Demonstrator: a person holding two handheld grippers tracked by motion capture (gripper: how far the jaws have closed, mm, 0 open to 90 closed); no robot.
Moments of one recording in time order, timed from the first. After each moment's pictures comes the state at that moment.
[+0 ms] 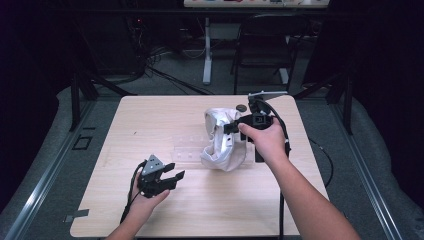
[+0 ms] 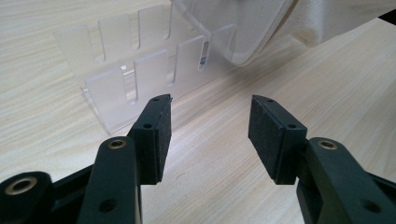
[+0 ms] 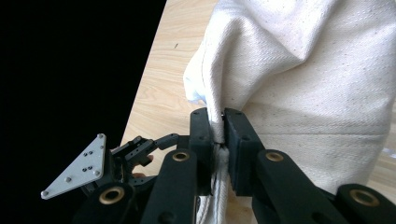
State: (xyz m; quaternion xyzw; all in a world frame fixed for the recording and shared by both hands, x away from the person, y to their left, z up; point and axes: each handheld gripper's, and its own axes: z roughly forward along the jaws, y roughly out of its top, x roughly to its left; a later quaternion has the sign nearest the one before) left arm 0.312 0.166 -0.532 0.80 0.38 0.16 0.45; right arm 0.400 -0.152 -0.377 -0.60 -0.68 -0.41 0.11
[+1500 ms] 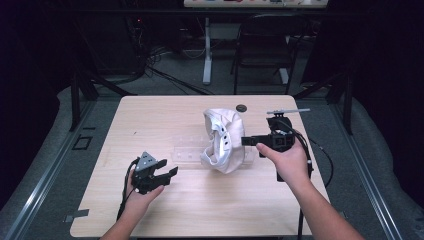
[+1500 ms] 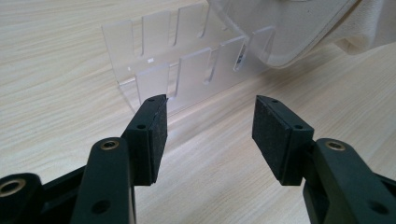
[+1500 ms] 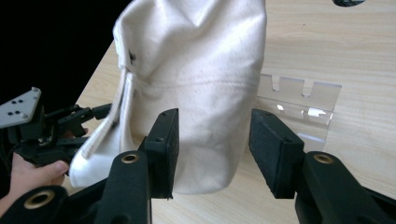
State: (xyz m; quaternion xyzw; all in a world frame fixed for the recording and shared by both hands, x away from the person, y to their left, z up) left arm 0.323 0.186 -0.536 0.78 0.41 0.17 0.44; right arm 0.350 -0.193 -0.390 -0.56 -0.72 -0.41 -0.02
